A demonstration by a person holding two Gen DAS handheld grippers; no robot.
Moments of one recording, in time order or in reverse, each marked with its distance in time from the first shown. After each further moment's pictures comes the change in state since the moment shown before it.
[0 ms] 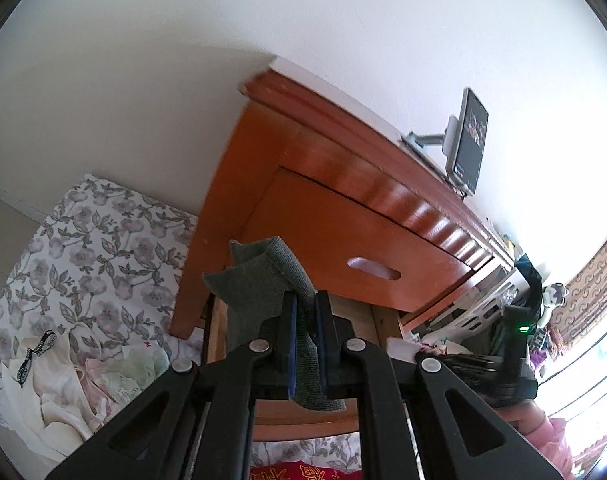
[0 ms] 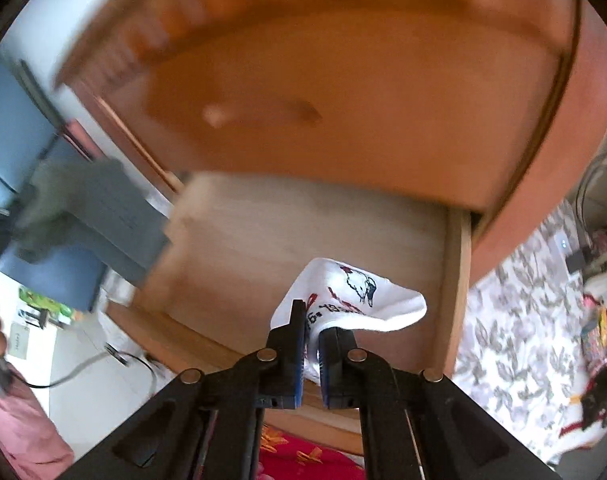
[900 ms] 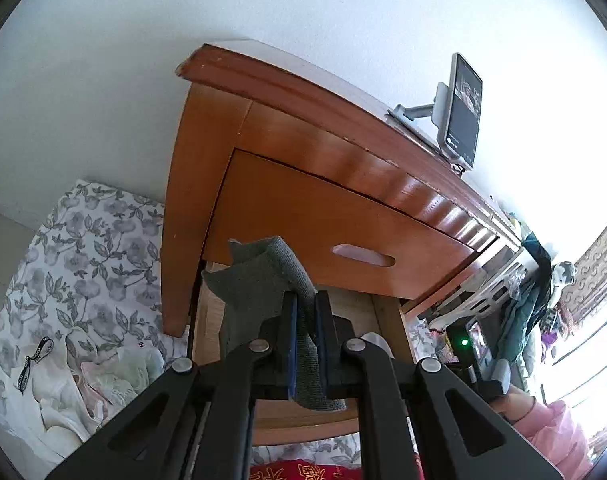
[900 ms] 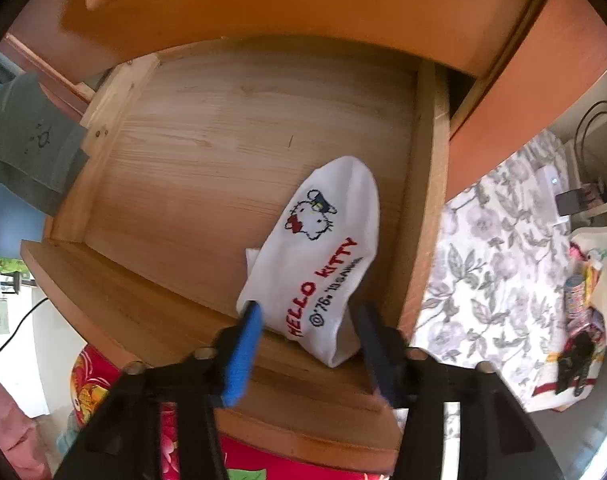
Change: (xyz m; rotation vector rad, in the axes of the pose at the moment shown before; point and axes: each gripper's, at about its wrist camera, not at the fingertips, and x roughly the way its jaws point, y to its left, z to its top) left arm 0.027 -0.030 -0.005 0.056 0.044 0.018; right arm 0.088 -0.070 -0.035 0.024 0.410 -0.140
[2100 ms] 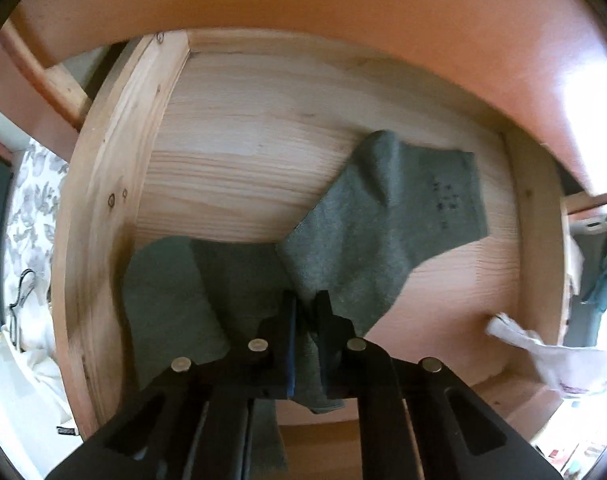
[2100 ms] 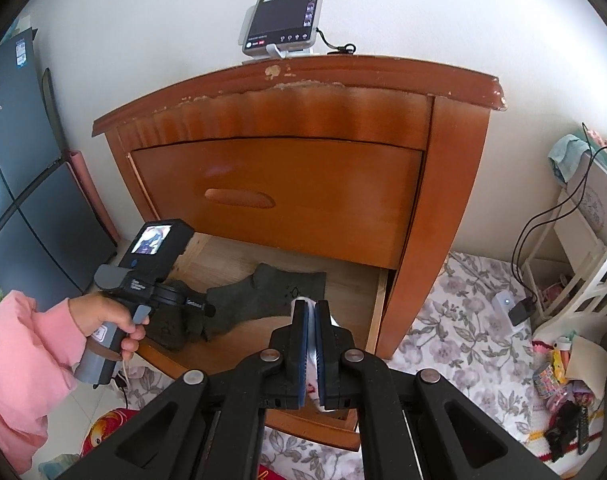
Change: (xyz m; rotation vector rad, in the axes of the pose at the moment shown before) left arm 0.240 0.000 -0.068 -0.012 0.600 0.325; right arm -0.162 0.016 -0.071 -0.048 -0.680 -0.012
